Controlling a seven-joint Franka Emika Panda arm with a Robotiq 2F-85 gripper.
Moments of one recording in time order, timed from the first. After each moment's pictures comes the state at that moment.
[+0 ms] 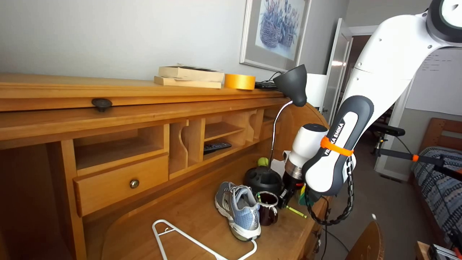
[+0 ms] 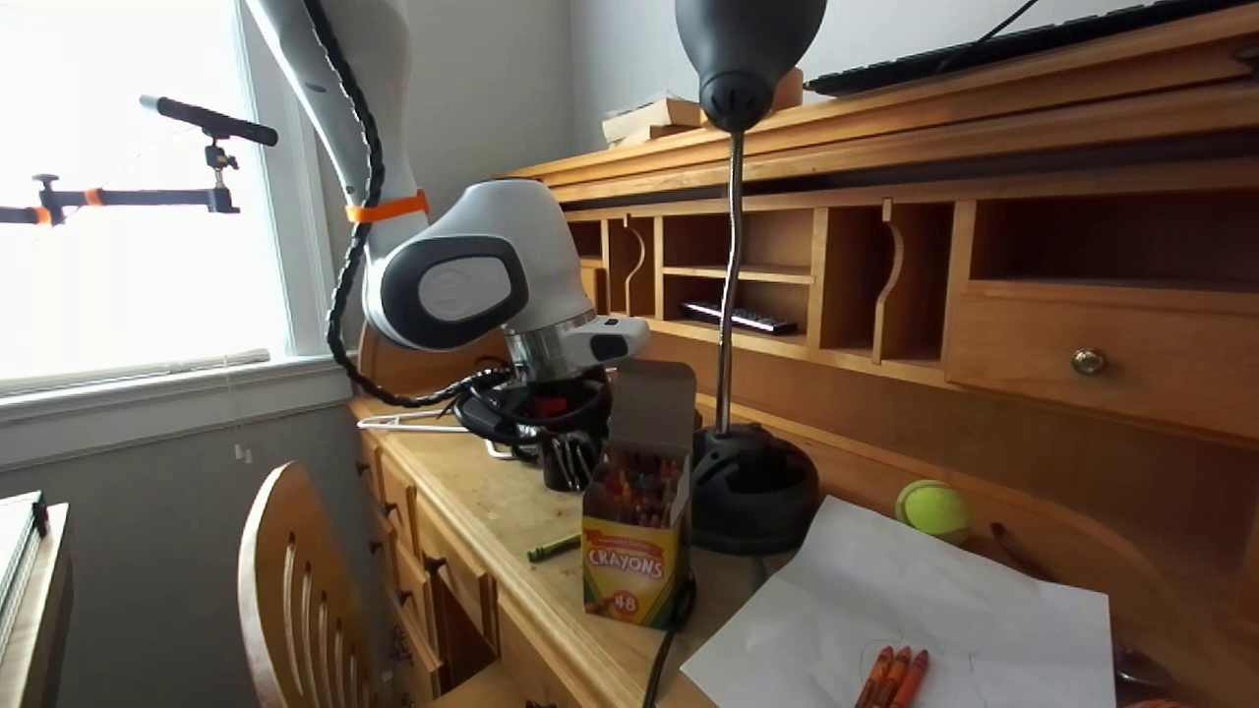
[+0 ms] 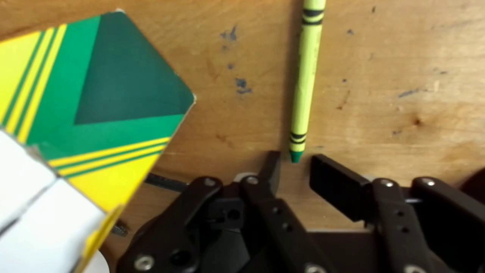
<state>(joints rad) -0.07 0.53 -0.24 -2.39 -0.09 3.15 -0.04</state>
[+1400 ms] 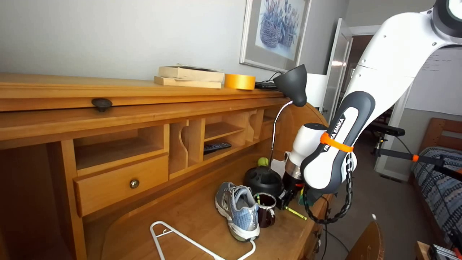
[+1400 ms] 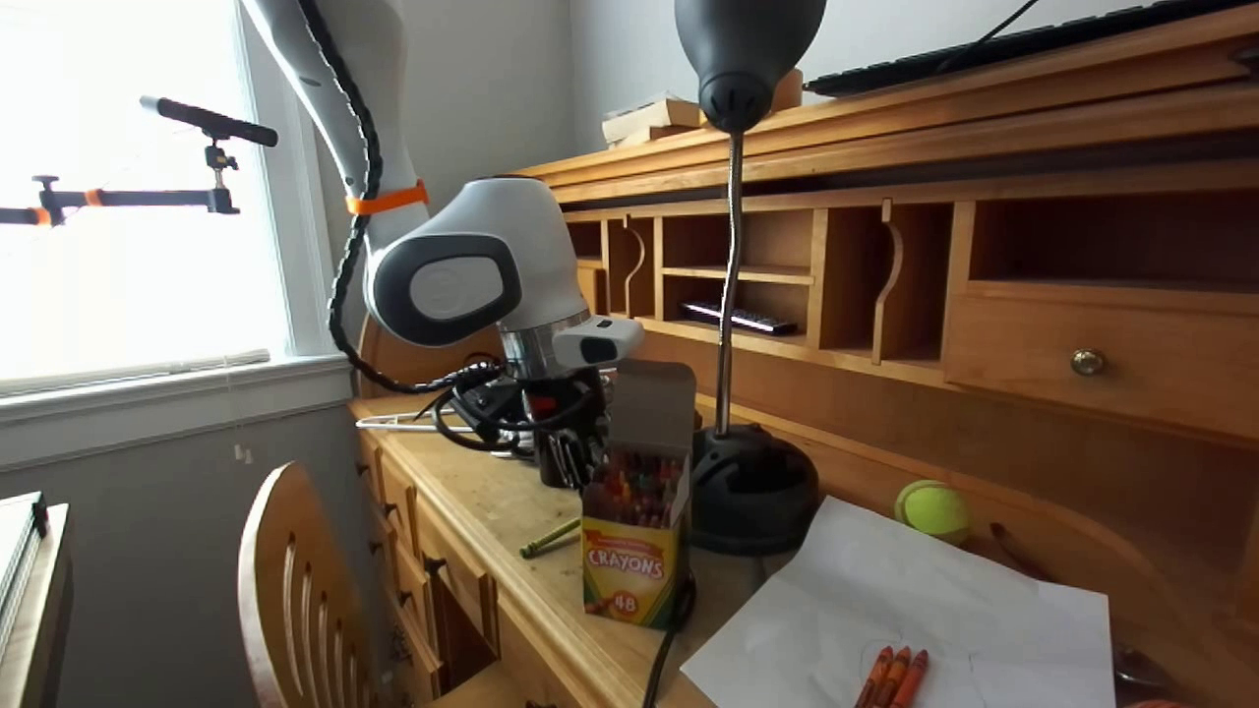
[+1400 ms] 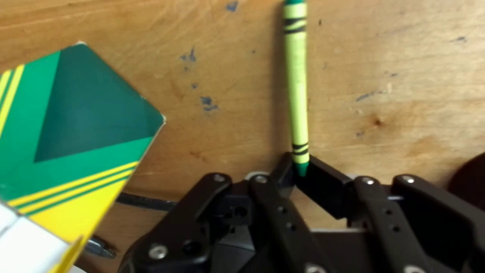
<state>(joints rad) -0.14 0.51 -0.15 -2.40 -0.03 3.12 -0.02</state>
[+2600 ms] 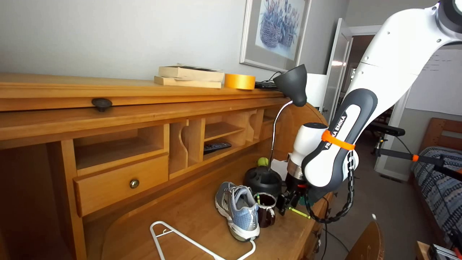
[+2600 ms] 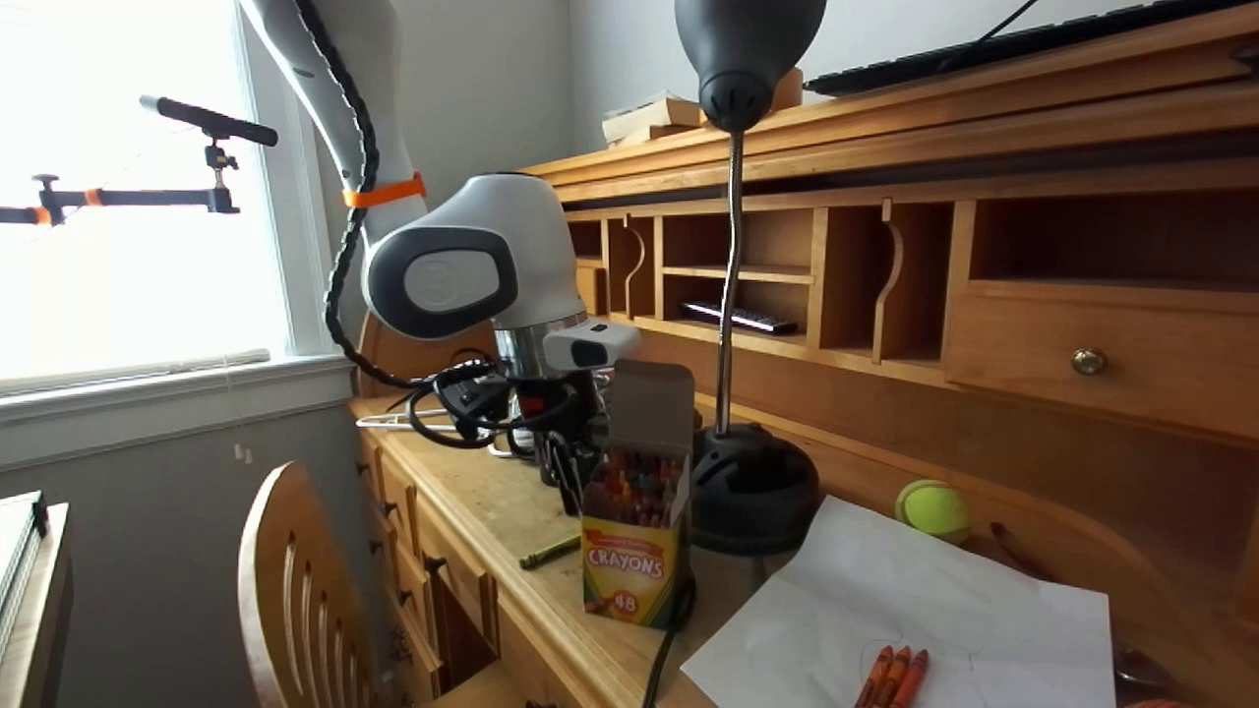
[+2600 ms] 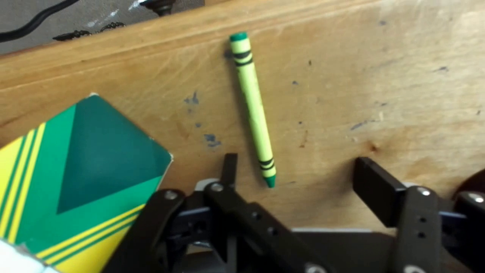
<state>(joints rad) -0.13 0.49 -0.16 -2.42 -0.02 3.05 0.04</state>
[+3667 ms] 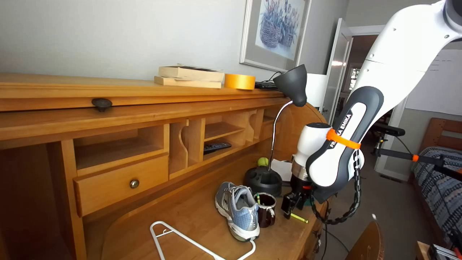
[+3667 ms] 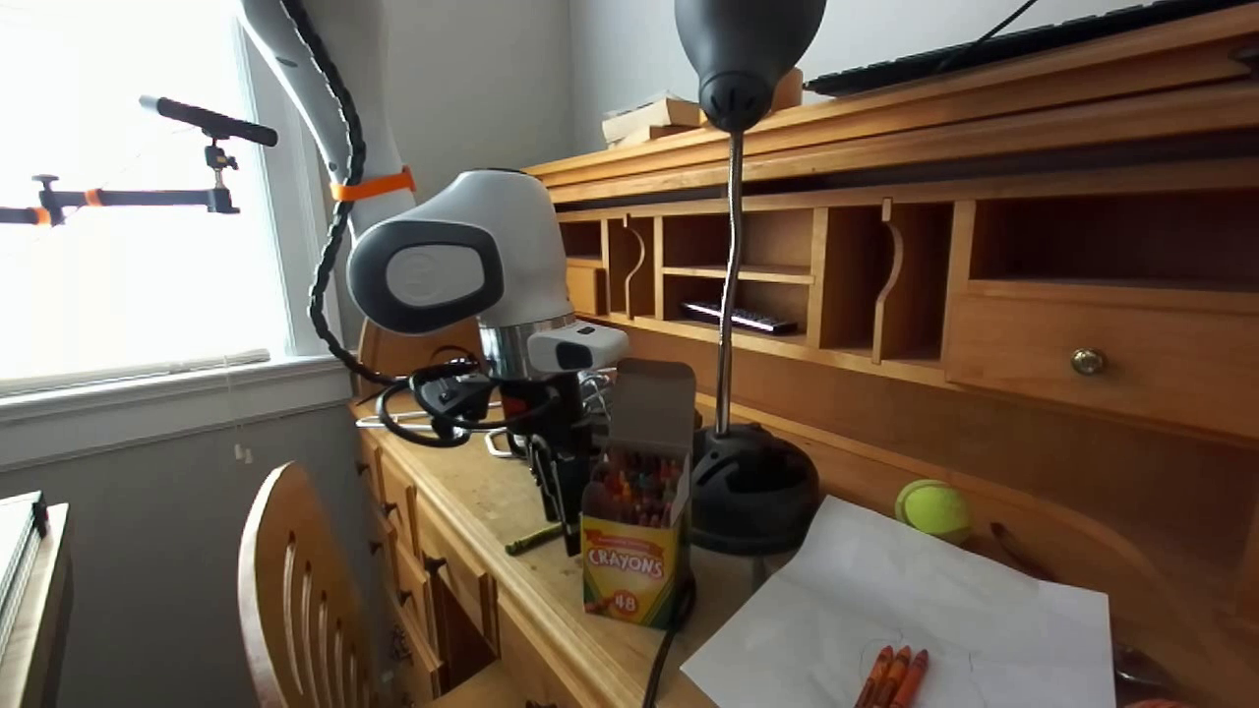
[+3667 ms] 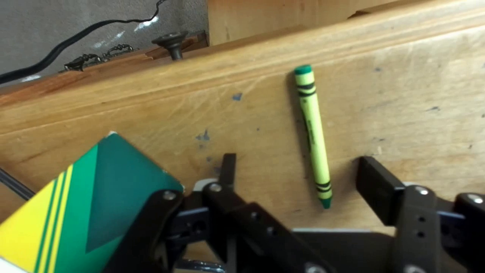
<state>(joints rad) -0.12 0.45 -0.17 -2.46 -0.02 3.02 0.04</state>
